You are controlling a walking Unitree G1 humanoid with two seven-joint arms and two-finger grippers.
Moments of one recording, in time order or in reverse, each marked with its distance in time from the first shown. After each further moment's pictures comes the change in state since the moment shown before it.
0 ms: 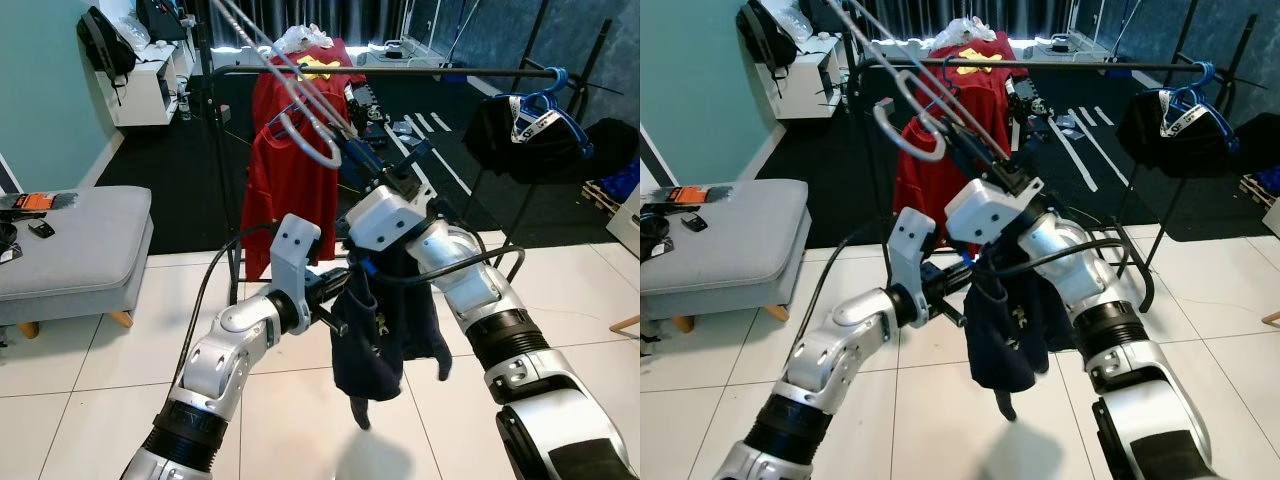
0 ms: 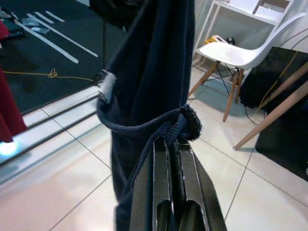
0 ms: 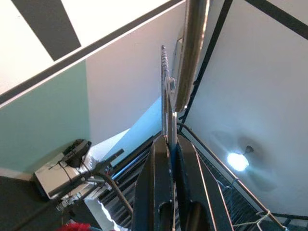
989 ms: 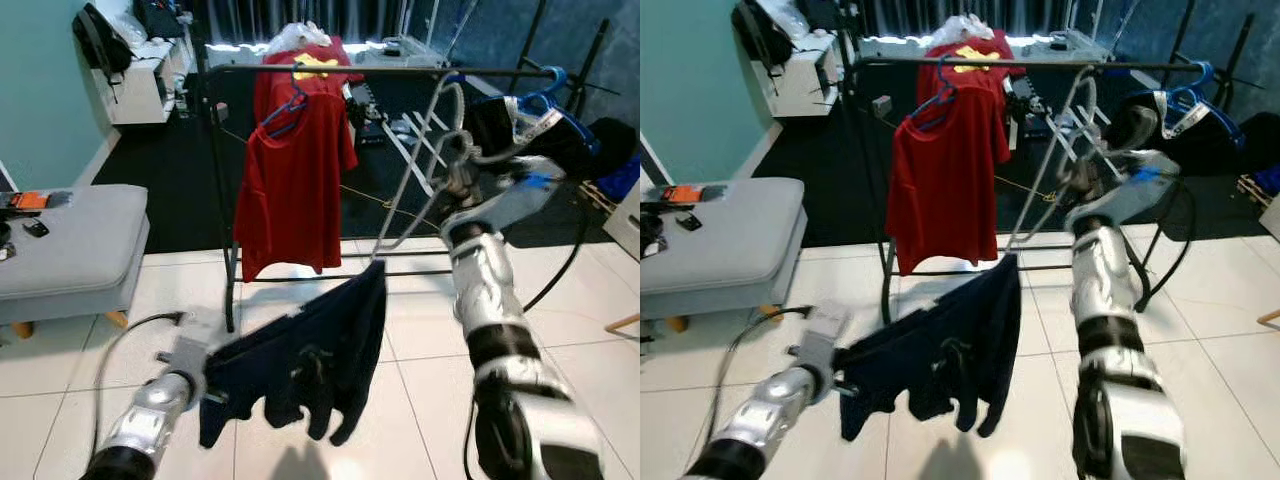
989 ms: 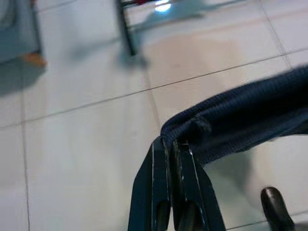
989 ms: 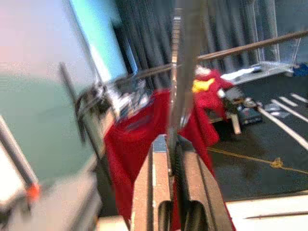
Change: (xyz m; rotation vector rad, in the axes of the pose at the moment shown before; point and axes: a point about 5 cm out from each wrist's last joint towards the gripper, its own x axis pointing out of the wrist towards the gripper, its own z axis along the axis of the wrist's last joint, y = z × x) left arm -0.122 0.111 -0.132 0.029 0.552 0.805; right arm -0.094 -0.012 -0.087 0.923 0.626 -0.514
